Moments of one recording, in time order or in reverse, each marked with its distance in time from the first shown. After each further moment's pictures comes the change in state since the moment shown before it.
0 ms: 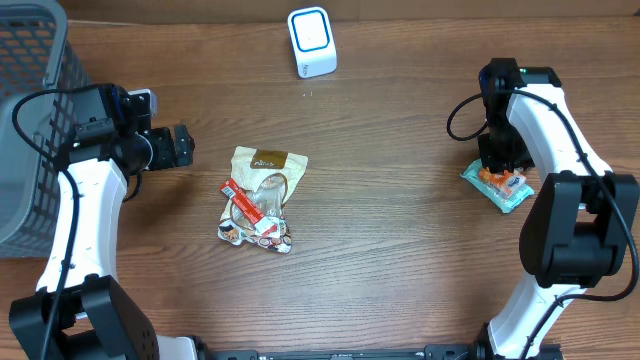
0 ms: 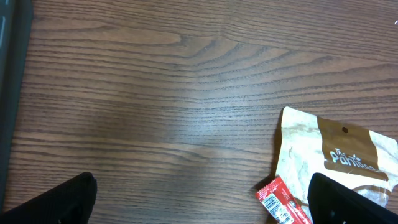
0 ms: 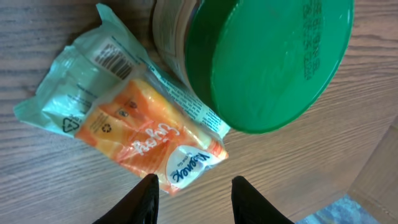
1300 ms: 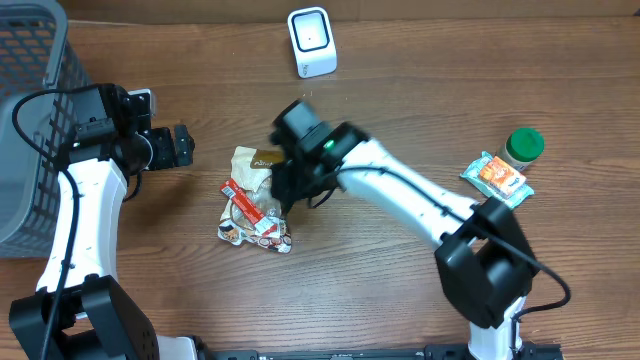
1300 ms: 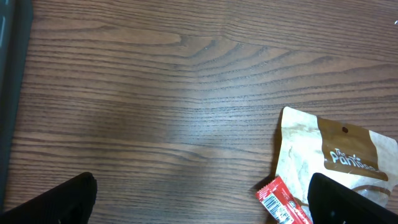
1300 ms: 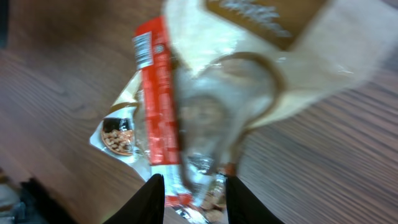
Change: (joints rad) left arm 0.000 0.000 0.000 0.000 0.000 0.000; right arm 0.798 0.000 -0.001 0.510 -0.744 0.426
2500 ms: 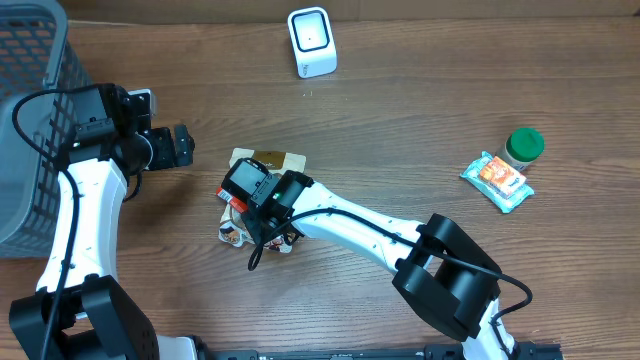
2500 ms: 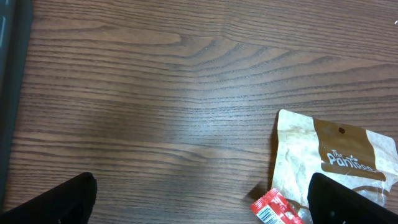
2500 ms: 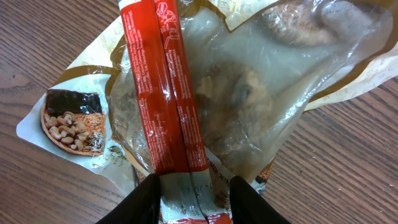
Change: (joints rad) left arm 0.000 0.000 0.000 0.000 0.000 0.000; right arm 0.208 0.083 -0.001 -0.011 0.286 0.000
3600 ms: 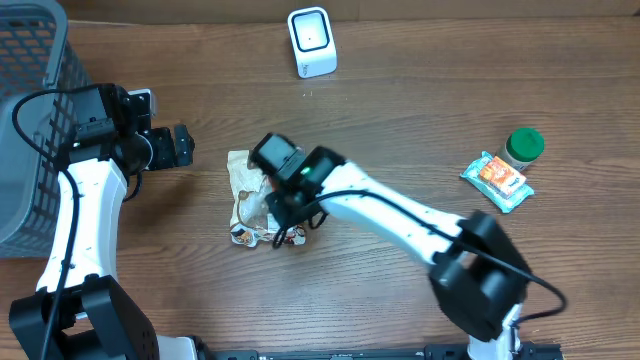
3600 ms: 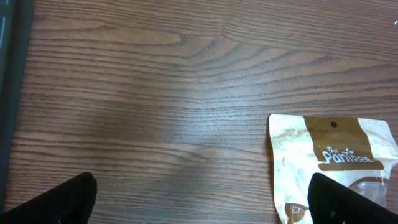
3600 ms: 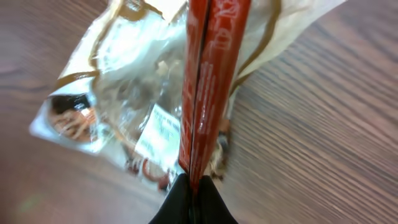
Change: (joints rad) left arm 0.000 0.000 0.000 0.000 0.000 0.000; right arm -0.120 -0.107 -0.016 -0.127 -0.074 -0.093
